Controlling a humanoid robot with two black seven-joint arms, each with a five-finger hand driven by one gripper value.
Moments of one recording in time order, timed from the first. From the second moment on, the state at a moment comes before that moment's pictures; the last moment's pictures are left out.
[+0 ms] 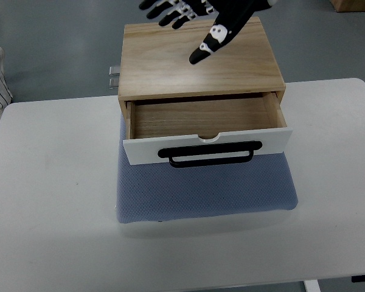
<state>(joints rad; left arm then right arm) 0.05 0.00 -0.28 -0.10 0.04 -0.03 -0.17 1.76 -0.72 0.10 1.27 -0.18 0.46 -0.04</state>
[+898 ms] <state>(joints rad) 0.05 0.00 -0.28 -0.10 0.04 -0.03 -0.17 1.04 -0.45 0.99 0.69 -0.04 0.06 0.08</state>
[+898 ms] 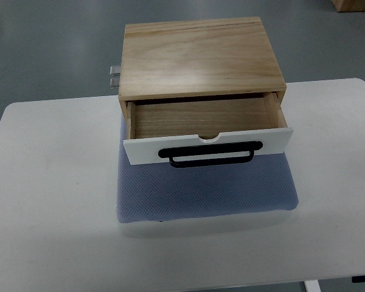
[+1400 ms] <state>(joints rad) 0.05 0.00 -0.28 -0.10 0.04 -0.03 -0.17 0.87 -0.38 0.99 0.64 -0.04 0.16 0.16</state>
